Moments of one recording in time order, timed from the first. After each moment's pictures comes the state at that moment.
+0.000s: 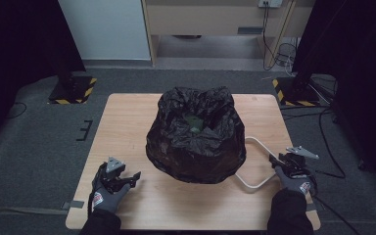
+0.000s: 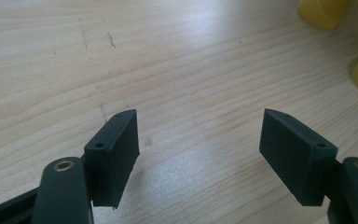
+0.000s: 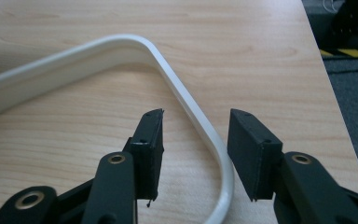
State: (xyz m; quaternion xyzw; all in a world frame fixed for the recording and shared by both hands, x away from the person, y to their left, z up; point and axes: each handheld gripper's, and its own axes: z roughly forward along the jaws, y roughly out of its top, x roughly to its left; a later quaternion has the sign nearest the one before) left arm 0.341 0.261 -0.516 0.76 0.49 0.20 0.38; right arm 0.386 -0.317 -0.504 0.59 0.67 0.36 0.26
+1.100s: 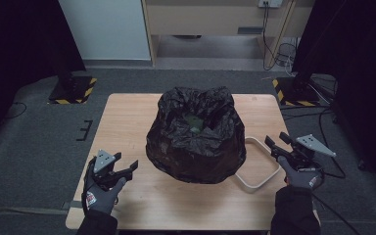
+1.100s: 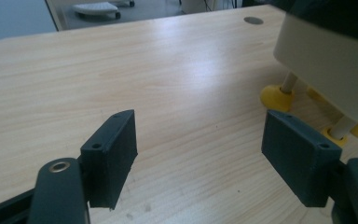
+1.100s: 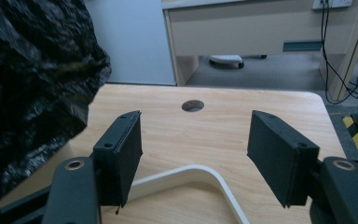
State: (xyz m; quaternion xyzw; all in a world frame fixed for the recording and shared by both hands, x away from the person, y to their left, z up) left arm 0.327 0.258 -0.457 0.71 0.46 0.26 0.46; right arm 0.376 -0.302 -0.432 0.49 0.62 0.53 0.30
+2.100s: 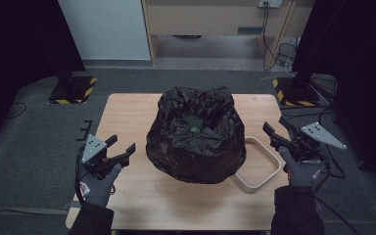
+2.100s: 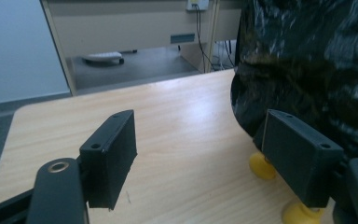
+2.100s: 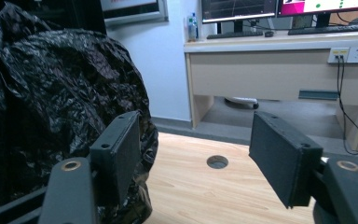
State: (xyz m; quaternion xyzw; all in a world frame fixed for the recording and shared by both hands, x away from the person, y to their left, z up) left arm 0.332 0.256 -0.397 0.67 0.44 0.29 0.51; right arm 0.366 -0.278 -0.365 0.43 0.61 0.58 0.32
